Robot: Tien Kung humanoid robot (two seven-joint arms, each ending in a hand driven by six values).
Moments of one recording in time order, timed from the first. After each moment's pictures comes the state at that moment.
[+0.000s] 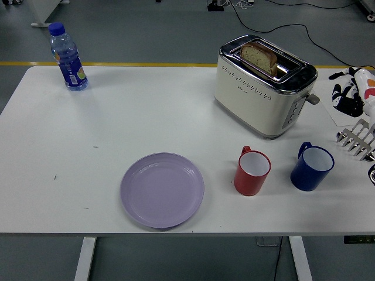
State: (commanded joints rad) left arm -0.10 0.06 -1.07 -0.18 1.25 0.05 0.27; right arm 0.45 -0.46 1.13 1.40 -1.79 -0.25 -0.37
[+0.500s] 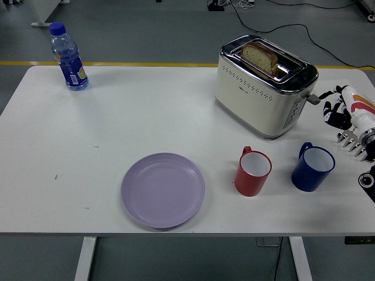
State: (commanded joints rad) left arm -0.09 0.06 -1.07 -0.18 1.27 0.05 0.27; right arm 0.48 -0.43 1.07 1.29 -1.79 -0.24 -0.37
